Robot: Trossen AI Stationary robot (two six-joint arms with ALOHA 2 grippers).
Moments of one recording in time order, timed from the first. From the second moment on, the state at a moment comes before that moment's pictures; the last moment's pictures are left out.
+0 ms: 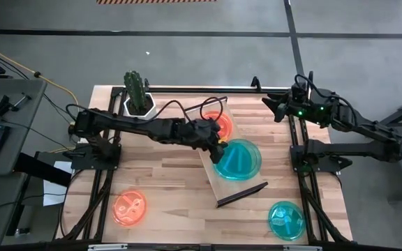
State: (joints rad) left arm -0.06 1.76 1.48 -0.27 -0.11 -0.63; right arm -0.28 0.68 0.93 -0.49 0.27 0.55
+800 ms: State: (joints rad) left arm -0.07 1.75 1.48 -0.42 -0.17 -0.54; right arm -0.28 0.68 0.93 -0.50 0.27 0.54
